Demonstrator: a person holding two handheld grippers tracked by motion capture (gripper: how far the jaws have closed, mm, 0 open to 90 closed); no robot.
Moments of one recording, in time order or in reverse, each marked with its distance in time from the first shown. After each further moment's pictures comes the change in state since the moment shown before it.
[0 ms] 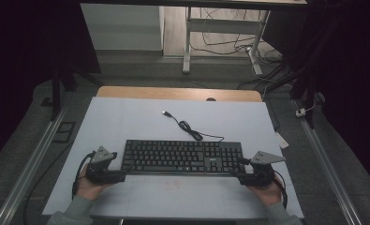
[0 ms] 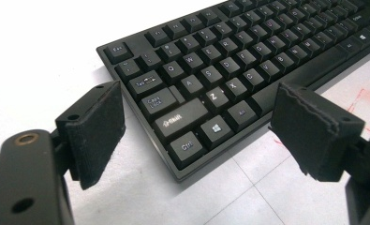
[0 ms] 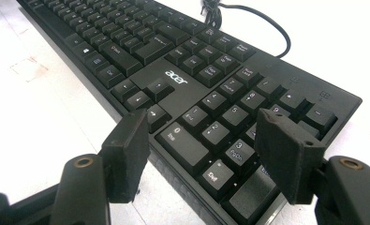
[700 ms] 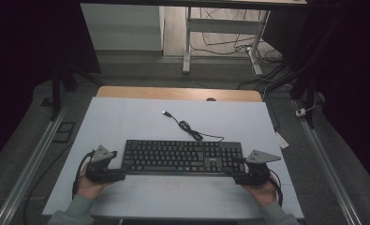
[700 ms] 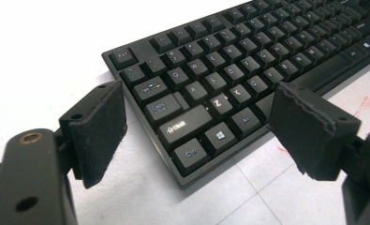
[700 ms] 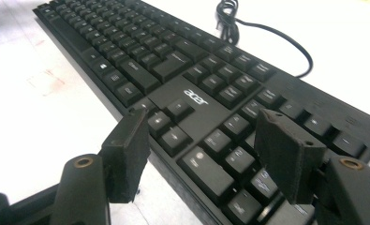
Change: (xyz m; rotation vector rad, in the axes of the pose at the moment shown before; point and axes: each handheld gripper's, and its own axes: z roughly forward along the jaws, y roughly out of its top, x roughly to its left) left arm 0.001 0.001 0.000 -0.019 0.012 -0.012; right arm 0.013 0.012 0.008 -0.022 0.028 -0.012
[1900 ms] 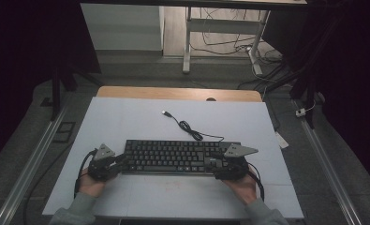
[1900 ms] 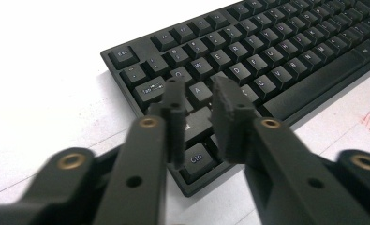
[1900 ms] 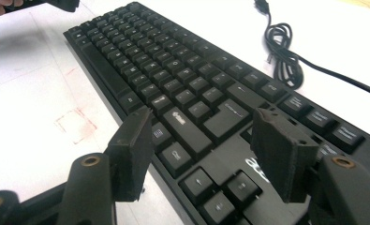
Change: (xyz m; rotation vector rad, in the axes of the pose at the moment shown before) left arm 0.003 0.002 0.009 0.022 0.000 0.007; right arm 0.029 0.034 0.046 0.002 0.079 -0.015
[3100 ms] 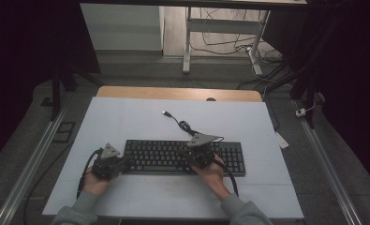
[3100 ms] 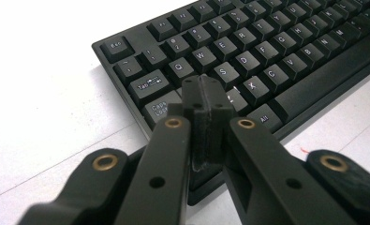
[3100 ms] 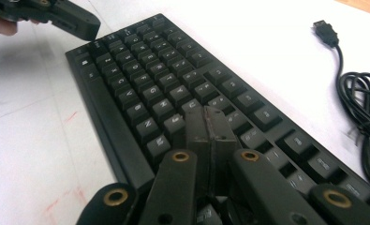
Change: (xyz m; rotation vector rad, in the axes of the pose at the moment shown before) left arm -0.001 0.001 0.013 0.049 0.011 0.028; right arm 0.032 0.053 0.087 0.063 0.039 -0.066
